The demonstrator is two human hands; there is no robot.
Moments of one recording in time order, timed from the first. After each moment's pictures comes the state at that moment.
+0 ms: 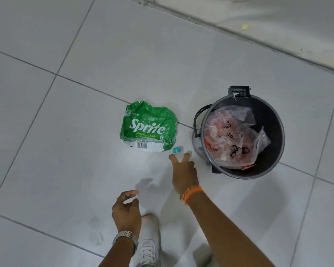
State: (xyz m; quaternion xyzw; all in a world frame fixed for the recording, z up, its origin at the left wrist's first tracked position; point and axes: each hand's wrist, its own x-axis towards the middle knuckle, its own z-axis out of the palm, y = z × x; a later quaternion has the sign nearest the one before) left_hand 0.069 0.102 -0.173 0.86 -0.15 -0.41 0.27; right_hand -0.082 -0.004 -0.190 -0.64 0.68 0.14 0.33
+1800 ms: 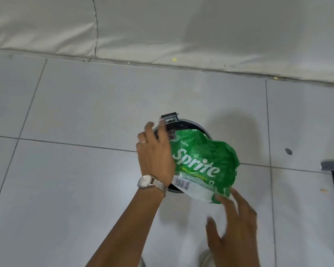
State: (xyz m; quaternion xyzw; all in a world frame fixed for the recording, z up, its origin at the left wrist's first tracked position) left_hand -0.146 -0.108 -0.033 0.65 -0.74 -0.17 0.02; right_hand -0.250 0.078 0.011 -0.46 0.85 -0.12 0.21
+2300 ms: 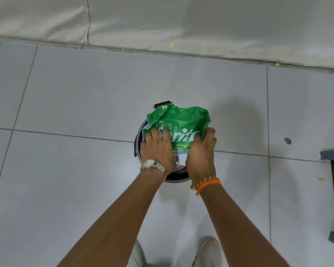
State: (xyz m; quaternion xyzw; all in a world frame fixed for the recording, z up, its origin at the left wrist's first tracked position) left_hand -0.155 -0.105 -0.082 0.59 -0.76 -0.18 -0.18; right_hand -0.261 -0.065 -0.075 -0.45 0.85 -0.18 0.22
